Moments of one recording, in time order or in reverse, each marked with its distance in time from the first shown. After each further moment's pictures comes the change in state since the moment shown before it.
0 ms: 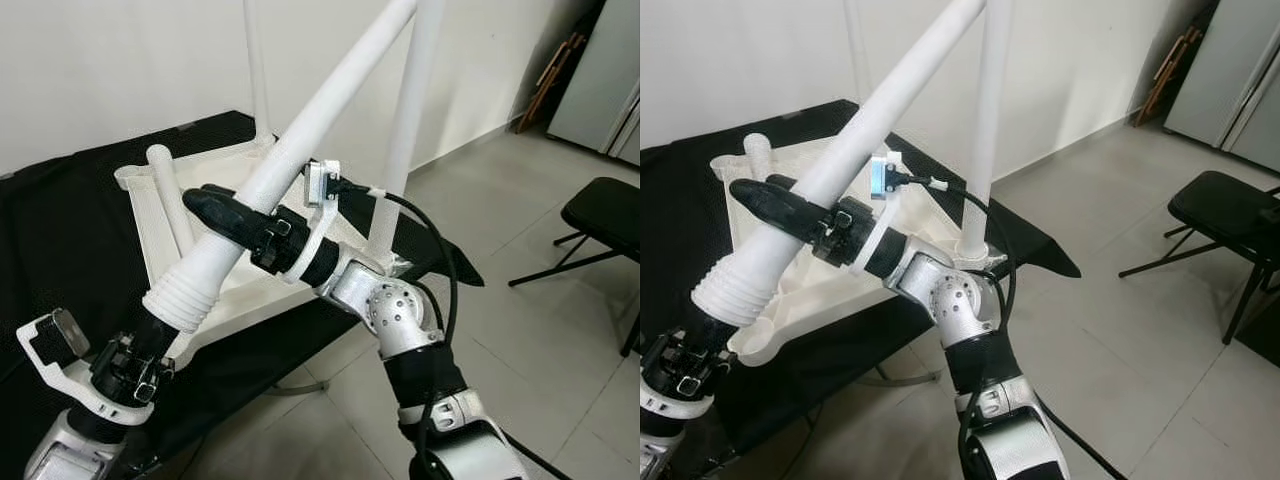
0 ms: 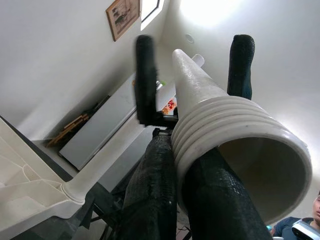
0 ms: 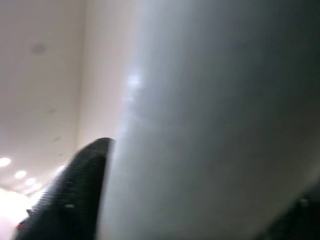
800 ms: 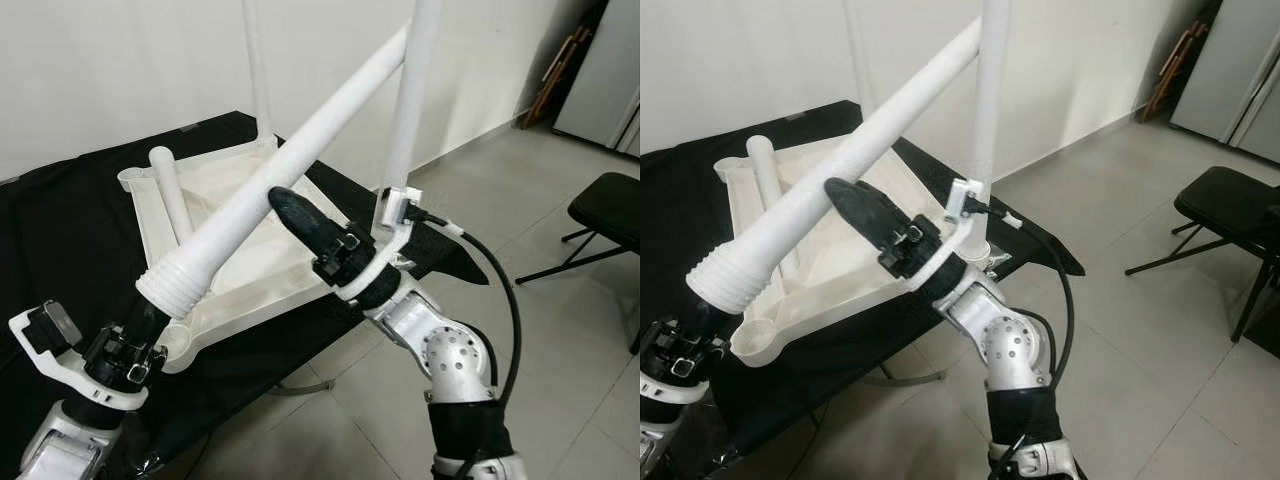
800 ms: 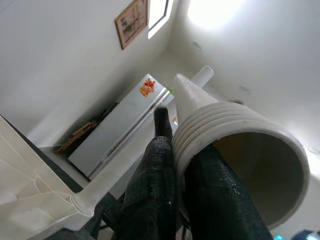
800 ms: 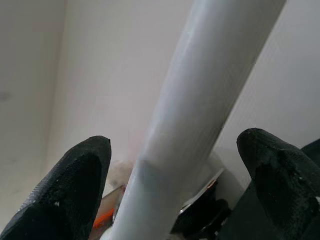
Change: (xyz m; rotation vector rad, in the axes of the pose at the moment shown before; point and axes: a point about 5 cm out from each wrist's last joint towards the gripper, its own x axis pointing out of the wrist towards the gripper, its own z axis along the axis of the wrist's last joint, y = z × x) left arm 0.003 0.004 0.008 0.006 -0.034 0.021; right arm -0.050 0.013 0.013 -0.024 -0.196 -0.154
